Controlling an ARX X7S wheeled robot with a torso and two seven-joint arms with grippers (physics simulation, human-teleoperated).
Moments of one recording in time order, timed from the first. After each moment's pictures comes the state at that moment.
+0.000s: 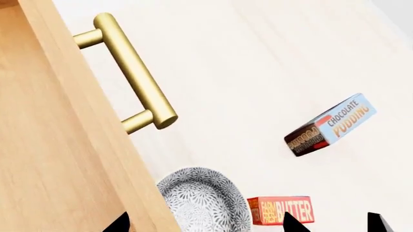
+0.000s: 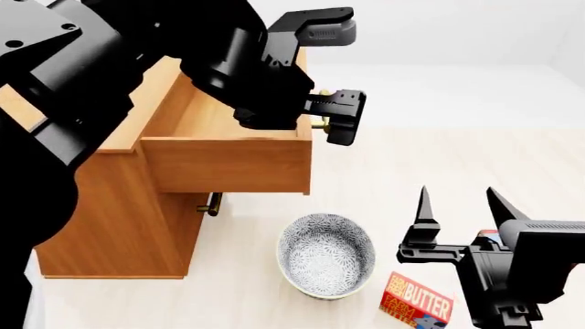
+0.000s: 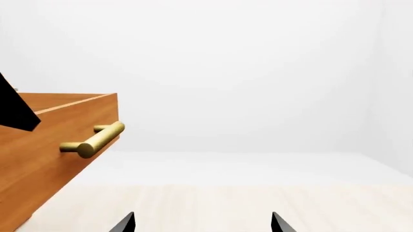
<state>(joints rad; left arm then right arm) -1.97 -0.01 1.70 -1.03 -2.12 -1.11 -0.03 0.04 0.45 0.02 -0.73 0.51 0.56 0.36</state>
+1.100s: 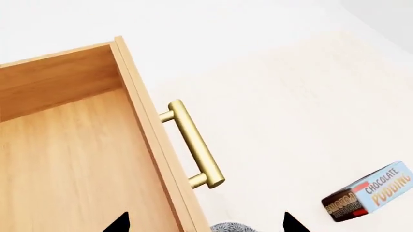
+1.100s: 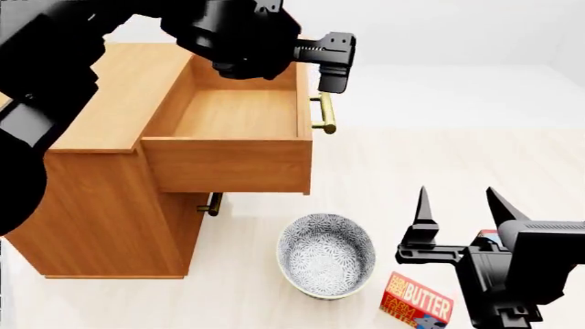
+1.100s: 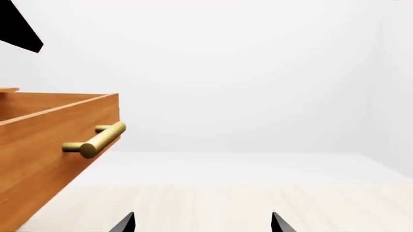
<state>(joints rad) -2.04 -0.06 1.58 -0.98 -2.08 -1.00 -0.24 0.04 0.47 0.01 -0.75 0.52 0.56 0.39</state>
